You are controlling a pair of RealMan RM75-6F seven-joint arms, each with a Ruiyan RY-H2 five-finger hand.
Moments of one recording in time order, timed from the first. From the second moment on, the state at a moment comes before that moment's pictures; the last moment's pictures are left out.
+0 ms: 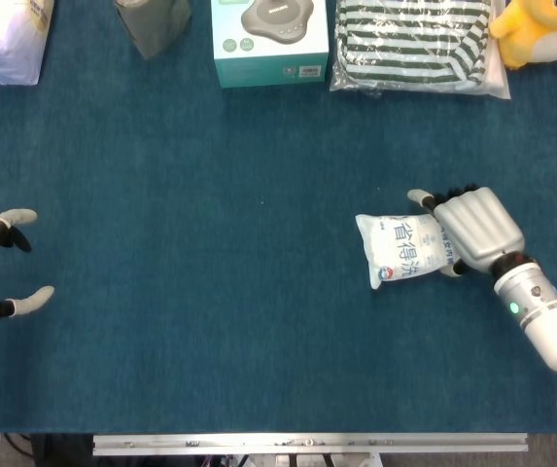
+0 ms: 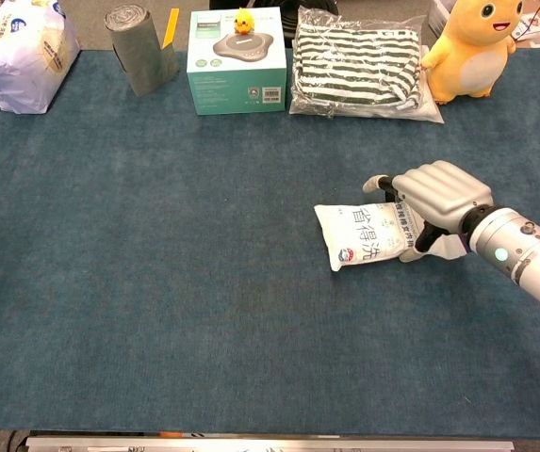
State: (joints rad) left arm -0.10 -1.22 -0.01 -1.74 1.43 1.39 0.01; right arm 0.55 -1.53 0.01 -1.59 -1.09 1.00 -0.65
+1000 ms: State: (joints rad) left arm -0.28 -1.21 -0.09 -1.98 1.44 1.21 0.09; right arm 0.61 -1.50 0.12 -1.70 -1.23 1.10 -0.66
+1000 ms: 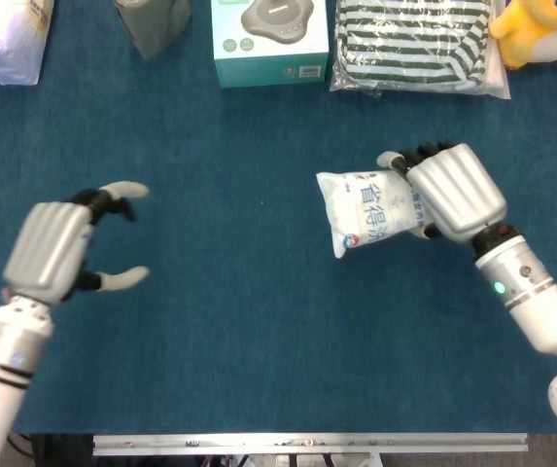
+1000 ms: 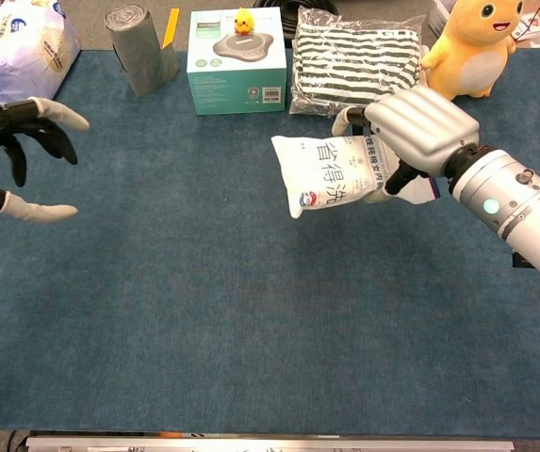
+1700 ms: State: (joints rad) left arm -0.48 -1.37 -0.21 -2.08 1.06 1.04 0.06; right arm 0.60 -1.58 0.13 -1.68 -1.46 1.29 -0.70
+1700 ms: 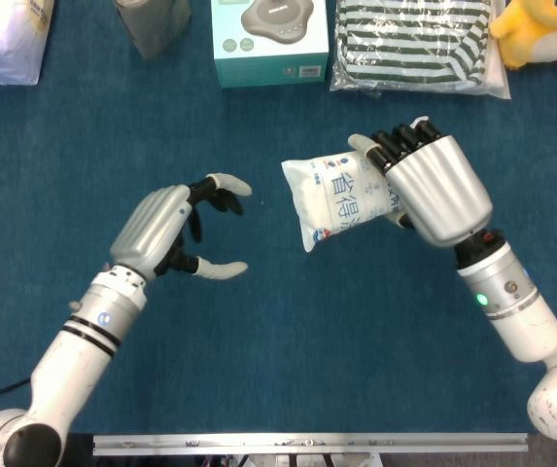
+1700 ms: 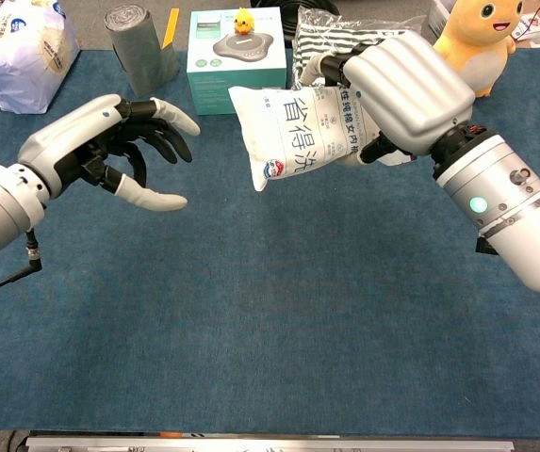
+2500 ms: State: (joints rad) left arm -0.60 -1.49 -0.29 -2.16 0.83 1.10 0.05; right arm 0.59 -1.64 0.14 -1.64 -1.50 1.30 -0.73
